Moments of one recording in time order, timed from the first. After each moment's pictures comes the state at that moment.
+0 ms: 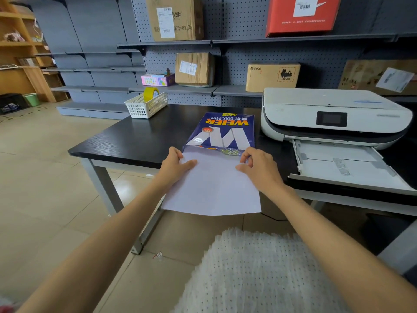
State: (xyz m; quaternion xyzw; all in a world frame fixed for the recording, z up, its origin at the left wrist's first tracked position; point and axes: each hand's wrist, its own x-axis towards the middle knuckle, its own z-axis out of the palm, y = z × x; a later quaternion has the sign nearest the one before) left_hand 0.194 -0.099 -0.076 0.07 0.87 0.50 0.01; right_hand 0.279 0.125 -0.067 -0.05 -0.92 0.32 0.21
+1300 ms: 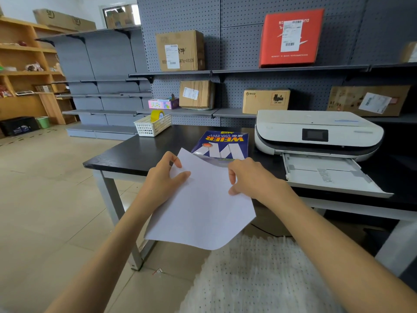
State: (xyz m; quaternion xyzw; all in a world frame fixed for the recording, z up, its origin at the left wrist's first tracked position) left_hand 0.324 -0.133 -0.014 0.17 0.88 0.42 -0.11; right_hand 0.380 0.072 0.018 -0.01 -0.99 0.12 0.05
